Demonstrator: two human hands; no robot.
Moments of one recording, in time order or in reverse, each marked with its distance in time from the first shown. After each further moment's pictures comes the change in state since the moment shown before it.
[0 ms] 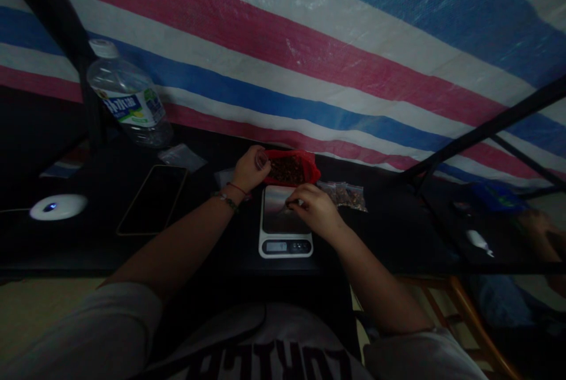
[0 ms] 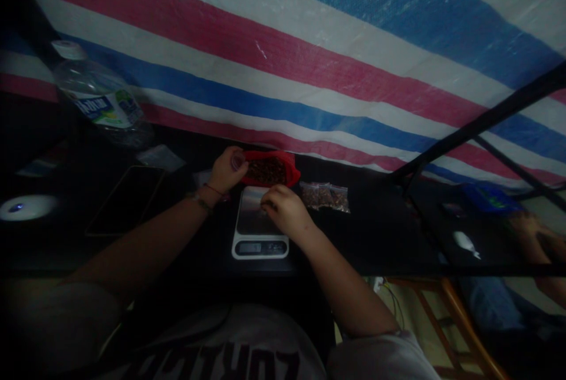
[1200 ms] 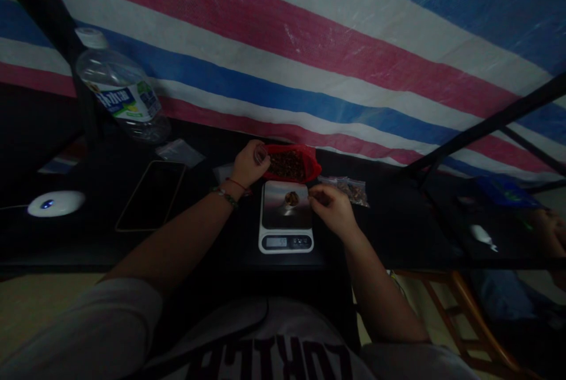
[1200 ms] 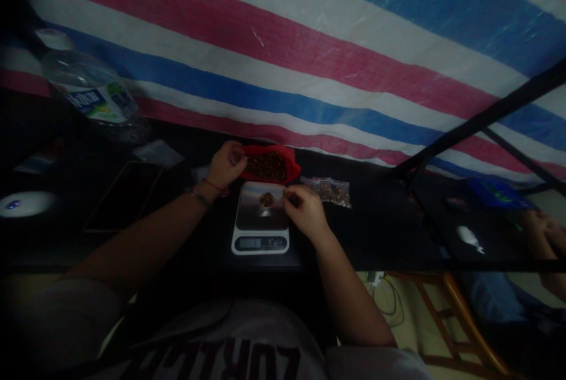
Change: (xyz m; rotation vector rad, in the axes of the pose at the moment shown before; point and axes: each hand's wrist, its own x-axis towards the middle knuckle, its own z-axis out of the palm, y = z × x) left_hand 0.000 -0.002 0.002 0.017 0.006 0.010; right_hand -0.033 0.036 -0.003 0.090 0.208 0.289
